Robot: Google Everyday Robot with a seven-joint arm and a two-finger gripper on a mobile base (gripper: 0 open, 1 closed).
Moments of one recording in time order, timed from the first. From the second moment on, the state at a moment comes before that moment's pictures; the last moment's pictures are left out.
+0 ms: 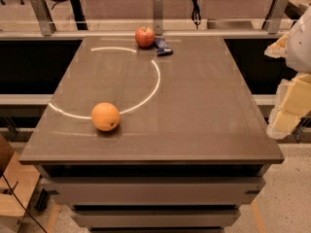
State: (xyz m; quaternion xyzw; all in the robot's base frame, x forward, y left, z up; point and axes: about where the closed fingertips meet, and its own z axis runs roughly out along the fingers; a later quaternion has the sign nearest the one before) arm 0.438 -0.217 0.976 -0.60 0.78 -0.03 0.16
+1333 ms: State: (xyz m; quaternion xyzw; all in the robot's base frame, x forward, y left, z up) arm 0.496 -0.166 0.990 -0.62 0.74 0.05 0.26
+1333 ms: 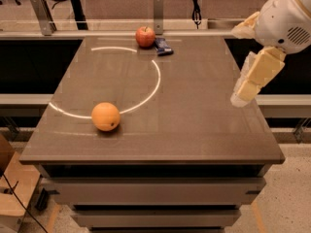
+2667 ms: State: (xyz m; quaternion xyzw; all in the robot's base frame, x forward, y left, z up) arm 0.559 -0.146 0.991 -0.55 0.75 0.11 0.35
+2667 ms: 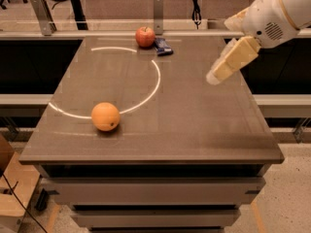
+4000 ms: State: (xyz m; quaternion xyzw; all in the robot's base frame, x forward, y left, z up) arm 0.706 -0.117 0.981 -0.43 0.73 0.15 0.50
